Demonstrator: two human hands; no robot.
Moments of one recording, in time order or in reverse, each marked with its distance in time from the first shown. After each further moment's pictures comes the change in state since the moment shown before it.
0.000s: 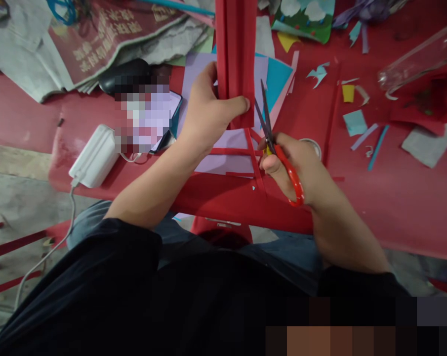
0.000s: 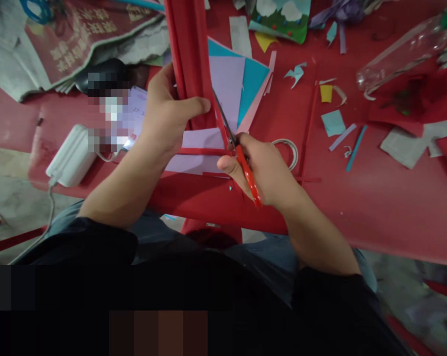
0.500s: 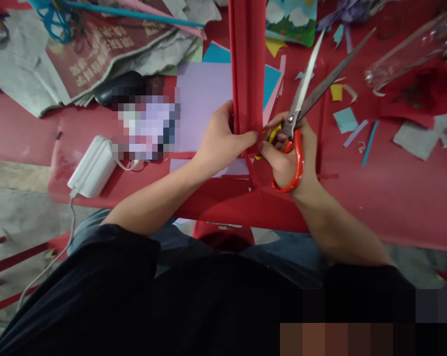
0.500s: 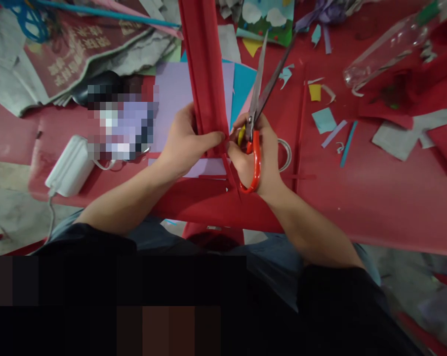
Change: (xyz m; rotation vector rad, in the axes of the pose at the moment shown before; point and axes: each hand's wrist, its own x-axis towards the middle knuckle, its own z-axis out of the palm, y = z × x) left_hand -0.029 -0.007 0.028 0.044 -0.118 -0.203; right_hand 0.020 0.017 0.030 0.205 0.414 0.051
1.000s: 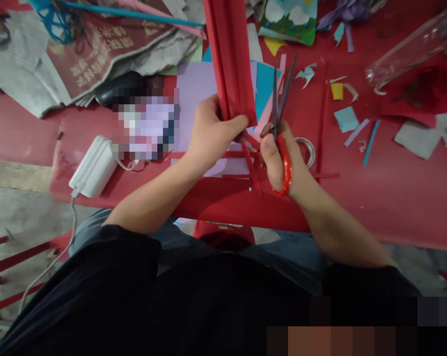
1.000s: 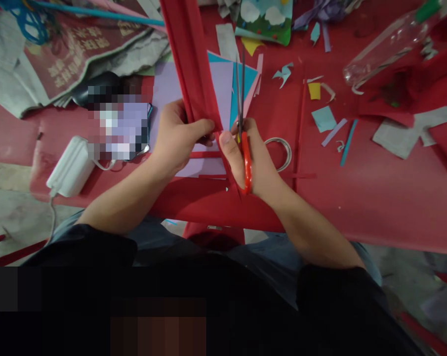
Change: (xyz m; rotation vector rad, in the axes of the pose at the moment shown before) left_hand 0.007 -0.001 -0.006 -0.021 0.080 0.048; right_hand -0.006 -0.009 -0.006 0.087 -0.140 0.016
